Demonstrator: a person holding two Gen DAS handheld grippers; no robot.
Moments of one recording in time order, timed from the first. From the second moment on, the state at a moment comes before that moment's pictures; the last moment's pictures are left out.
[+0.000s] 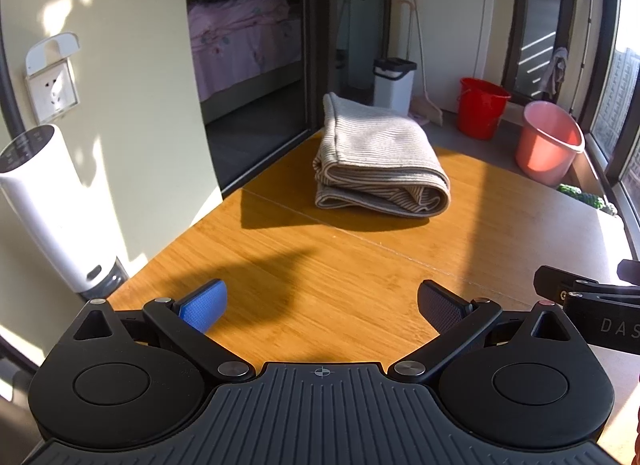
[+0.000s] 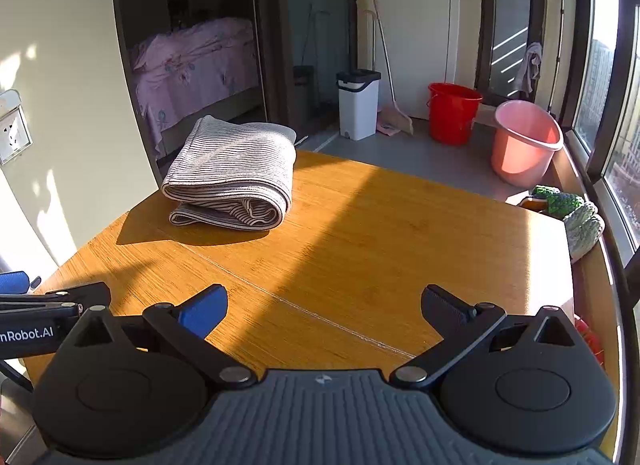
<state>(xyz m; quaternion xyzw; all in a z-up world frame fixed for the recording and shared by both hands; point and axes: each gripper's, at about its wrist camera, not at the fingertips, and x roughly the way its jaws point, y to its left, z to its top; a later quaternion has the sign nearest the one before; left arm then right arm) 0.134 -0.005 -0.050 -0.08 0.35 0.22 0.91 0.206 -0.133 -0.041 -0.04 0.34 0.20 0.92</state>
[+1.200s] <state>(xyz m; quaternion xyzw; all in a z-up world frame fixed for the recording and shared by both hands) 0.132 -0.011 -0.062 -0.07 0.36 0.23 0.90 0.204 -0.143 -0.053 -0.05 0.35 0.20 0.91</state>
